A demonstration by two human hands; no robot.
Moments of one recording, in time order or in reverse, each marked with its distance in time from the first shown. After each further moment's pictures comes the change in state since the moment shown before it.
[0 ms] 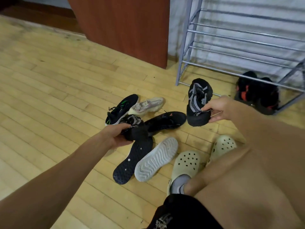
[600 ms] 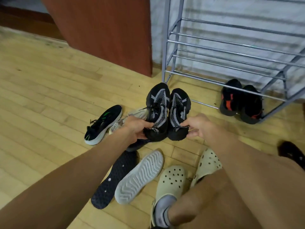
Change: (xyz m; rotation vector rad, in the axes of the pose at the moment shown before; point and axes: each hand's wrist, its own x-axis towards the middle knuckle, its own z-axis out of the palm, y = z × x) left_hand 0.022 0.051 0.143 0.218 -0.157 0.255; right_hand 0.056 0.015 0.002 0.143 -0.043 0.041
